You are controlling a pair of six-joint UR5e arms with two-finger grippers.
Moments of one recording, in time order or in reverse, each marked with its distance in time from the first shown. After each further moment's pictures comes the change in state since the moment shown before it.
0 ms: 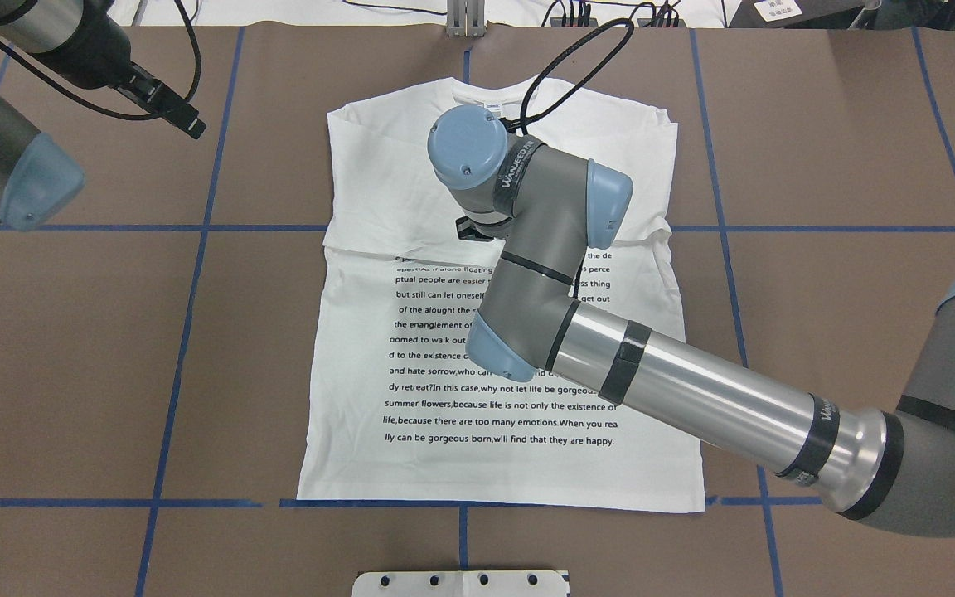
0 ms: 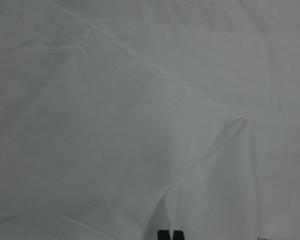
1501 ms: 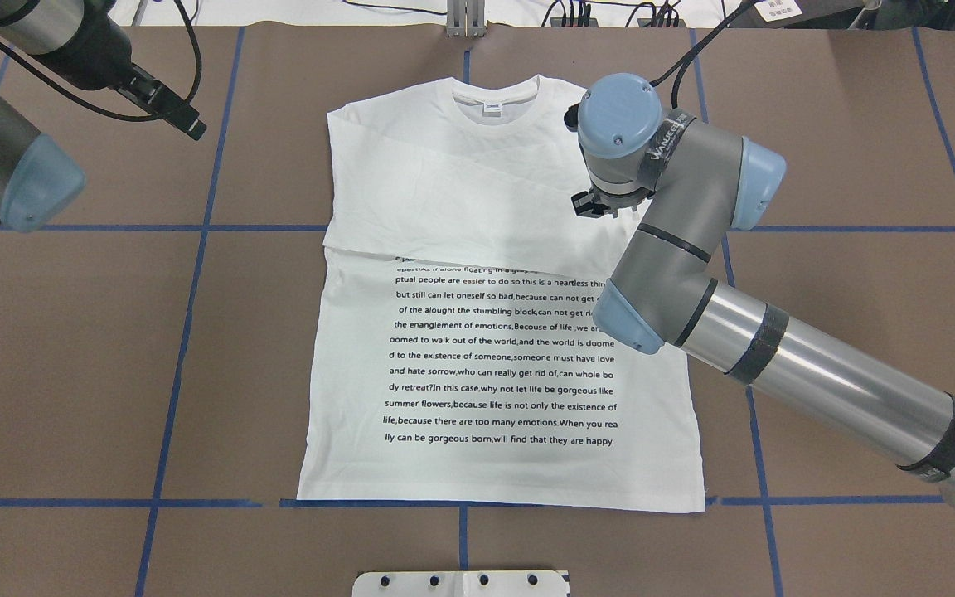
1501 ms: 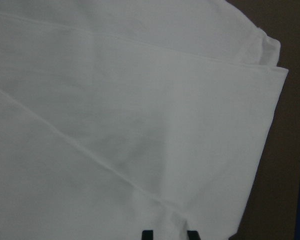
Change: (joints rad) left arm 0.001 0.001 0.000 0.000 0.000 -0.001; right arm 0.121 -0.228 0.191 -0.014 0.002 -0.207
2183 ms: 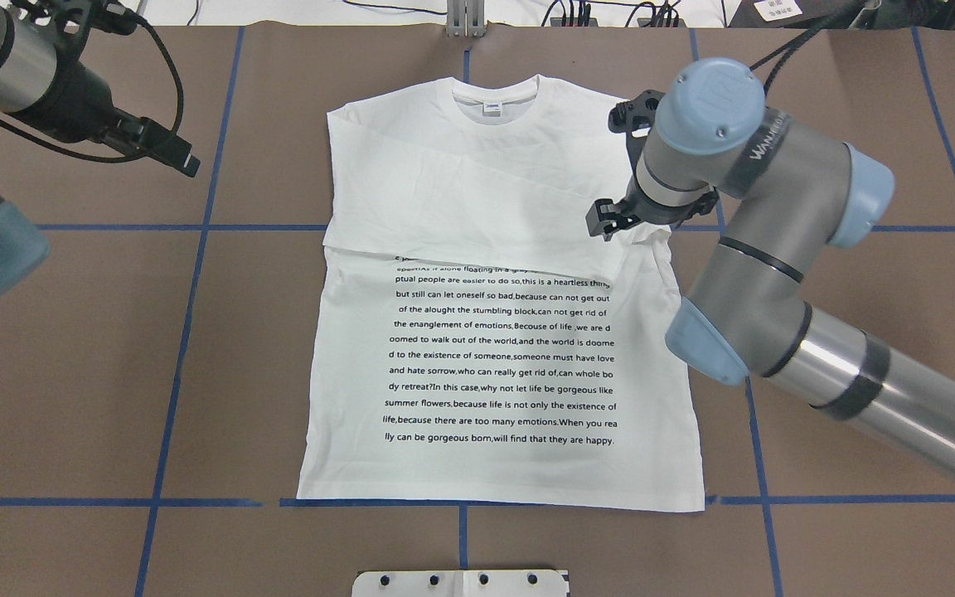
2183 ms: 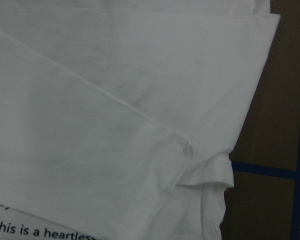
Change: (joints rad) left arm 0.062 0.169 -0.206 -0.067 0.017 -0.346; right arm 0.012 -0.207 0.340 0.001 0.176 0.138
